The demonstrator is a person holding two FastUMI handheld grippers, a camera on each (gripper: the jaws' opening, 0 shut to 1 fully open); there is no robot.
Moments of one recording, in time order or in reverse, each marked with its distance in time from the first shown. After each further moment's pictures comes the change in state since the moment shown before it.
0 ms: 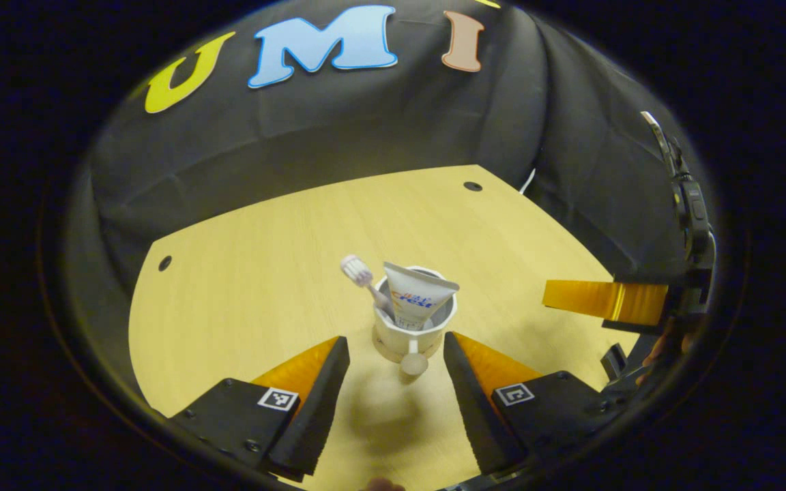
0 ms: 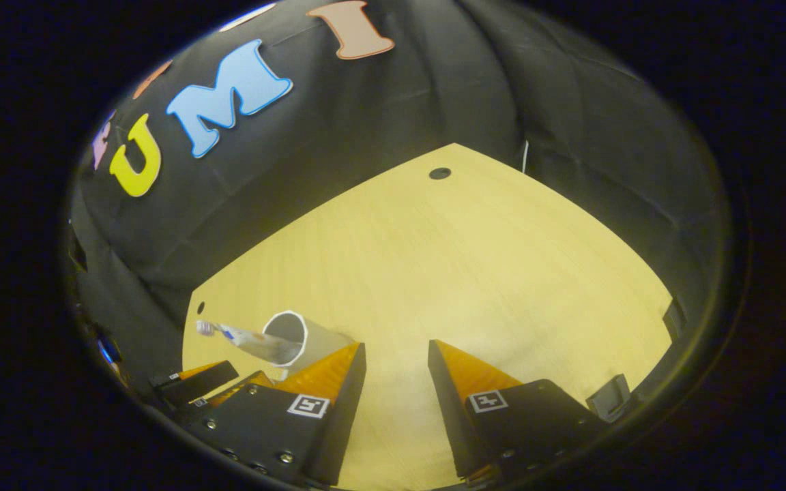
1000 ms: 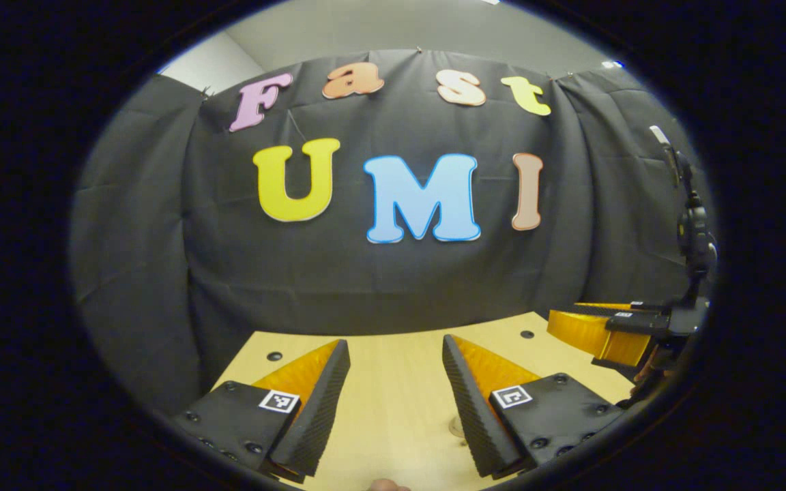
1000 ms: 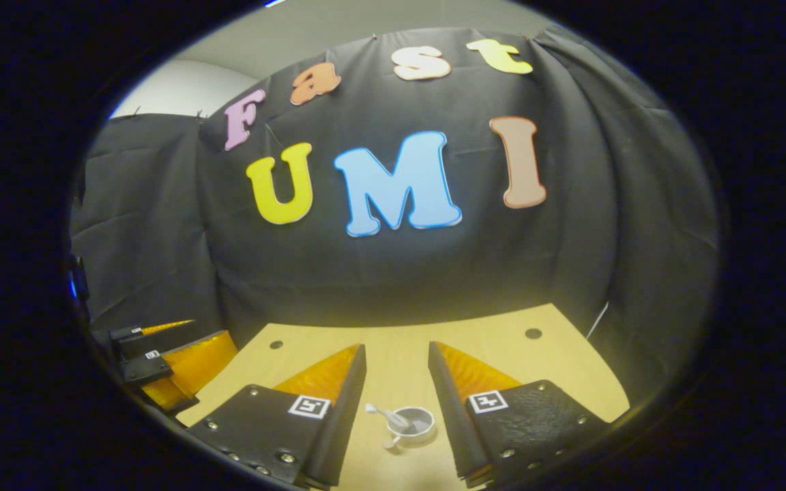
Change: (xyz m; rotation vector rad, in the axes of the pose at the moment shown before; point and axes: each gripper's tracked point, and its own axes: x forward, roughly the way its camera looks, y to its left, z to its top) left arm -0.251 0.110 0.169 -0.058 -0.614 0.245; right arm -0.157 0.187 0.125 -0.418 -0.521 0.258
